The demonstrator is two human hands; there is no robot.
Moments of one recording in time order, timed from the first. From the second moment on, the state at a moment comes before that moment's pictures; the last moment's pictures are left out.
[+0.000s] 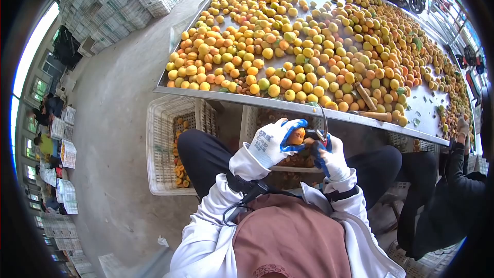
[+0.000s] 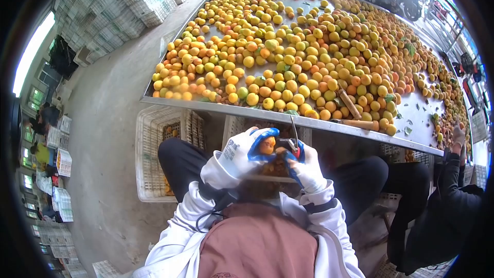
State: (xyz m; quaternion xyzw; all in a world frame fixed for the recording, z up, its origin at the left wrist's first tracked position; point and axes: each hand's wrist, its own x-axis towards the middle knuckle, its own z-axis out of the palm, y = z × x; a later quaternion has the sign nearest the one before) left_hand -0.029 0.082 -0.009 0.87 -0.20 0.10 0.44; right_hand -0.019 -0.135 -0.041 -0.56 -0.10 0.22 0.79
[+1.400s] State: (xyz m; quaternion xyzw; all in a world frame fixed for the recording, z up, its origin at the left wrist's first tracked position) left_hand 0.038 0.067 -0.252 0.94 -0.15 -0.32 0.01; right_hand -0.008 -0.163 -0.053 -0.71 0.04 0.14 0.69
